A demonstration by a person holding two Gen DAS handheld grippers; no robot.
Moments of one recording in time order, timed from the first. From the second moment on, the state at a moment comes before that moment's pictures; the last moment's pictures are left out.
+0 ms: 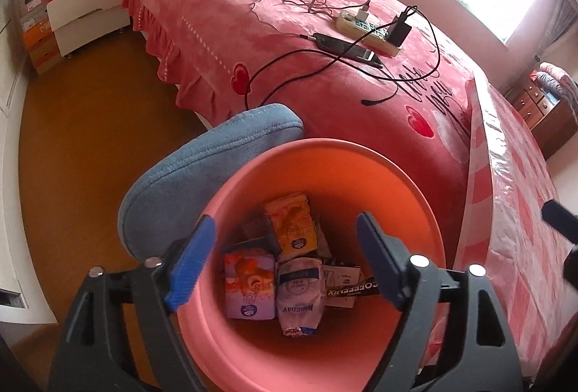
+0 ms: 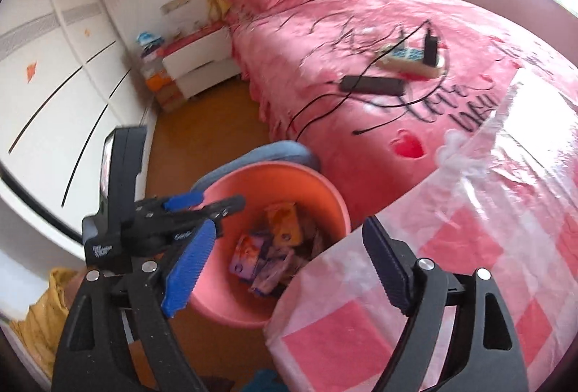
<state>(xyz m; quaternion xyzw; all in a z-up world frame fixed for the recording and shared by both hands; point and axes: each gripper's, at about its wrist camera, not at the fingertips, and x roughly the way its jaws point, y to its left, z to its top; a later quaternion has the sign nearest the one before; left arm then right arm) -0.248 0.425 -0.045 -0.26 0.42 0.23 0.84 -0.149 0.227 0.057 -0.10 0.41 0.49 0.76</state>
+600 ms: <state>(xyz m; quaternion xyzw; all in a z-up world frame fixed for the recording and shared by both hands) -0.234 0.403 -0.021 -0.20 0.41 0.25 0.85 -0.138 0.198 0.043 -0.09 0.42 0.45 0.78</state>
